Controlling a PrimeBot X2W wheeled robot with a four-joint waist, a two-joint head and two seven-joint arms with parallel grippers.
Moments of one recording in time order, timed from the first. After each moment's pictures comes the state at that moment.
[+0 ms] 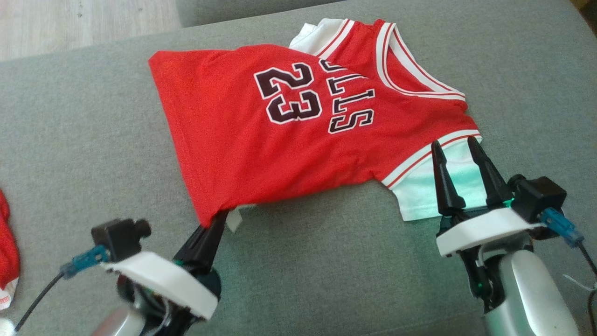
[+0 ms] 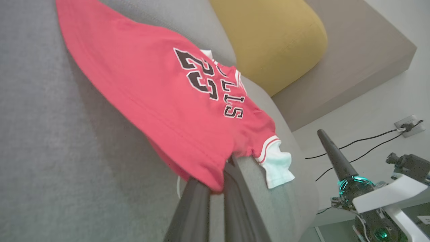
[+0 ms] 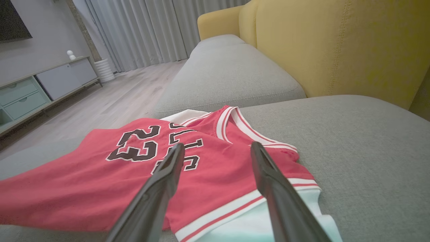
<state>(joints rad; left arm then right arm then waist) -0.14 0.43 -0.58 -0.15 -1.08 0.04 0.11 -0.17 -0.05 0.10 0.17 0.22 0.12 -0.07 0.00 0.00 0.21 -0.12</state>
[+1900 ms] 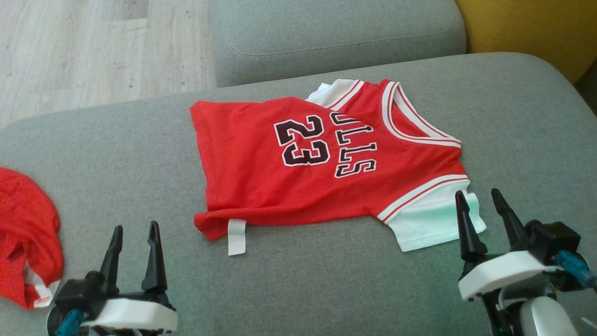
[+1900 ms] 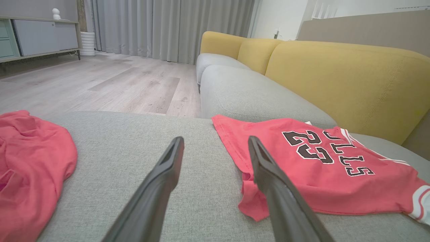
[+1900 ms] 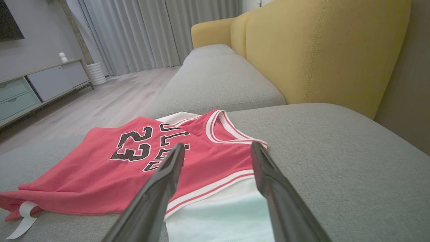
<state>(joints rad) 0.00 0.28 -0.28 0.22 -0.54 0.07 -0.25 0.01 -0.05 0.00 0.12 0.16 0.12 -0.02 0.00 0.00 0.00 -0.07</state>
